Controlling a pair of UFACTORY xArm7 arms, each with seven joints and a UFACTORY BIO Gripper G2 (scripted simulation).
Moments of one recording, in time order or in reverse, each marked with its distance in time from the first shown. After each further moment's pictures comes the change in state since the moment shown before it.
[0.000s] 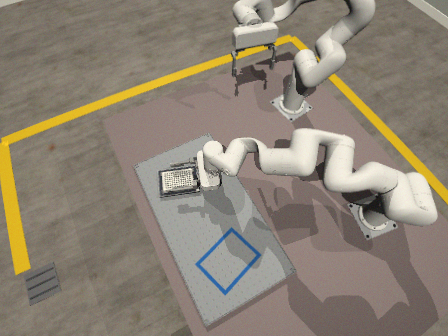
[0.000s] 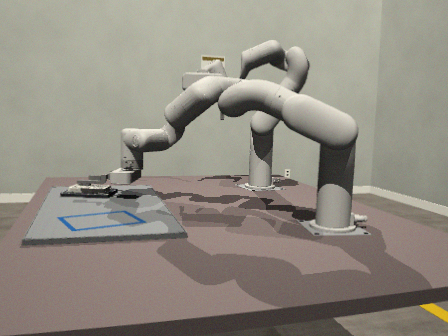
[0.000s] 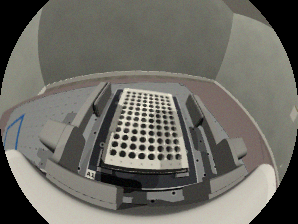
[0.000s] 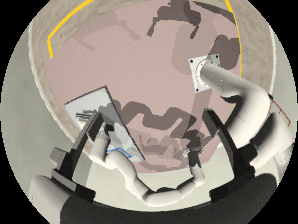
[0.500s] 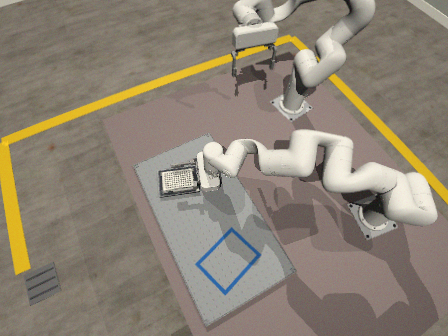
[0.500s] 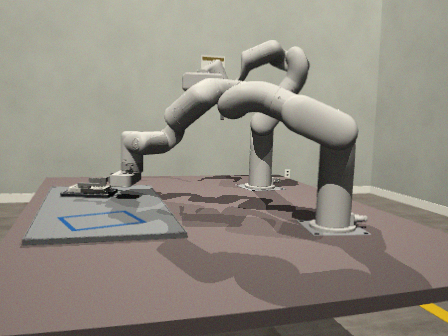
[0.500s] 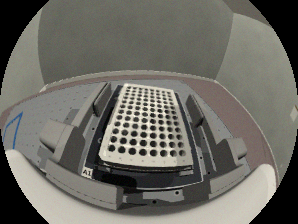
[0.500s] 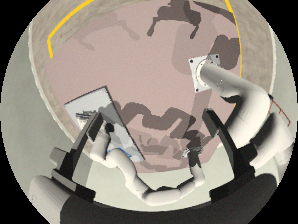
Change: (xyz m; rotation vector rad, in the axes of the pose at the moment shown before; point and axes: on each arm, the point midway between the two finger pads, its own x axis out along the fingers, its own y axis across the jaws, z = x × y) left arm 0.000 0.000 -0.009 0.000 0.001 0.000; right arm 0.000 0.000 0.000 0.000 0.000 0.000
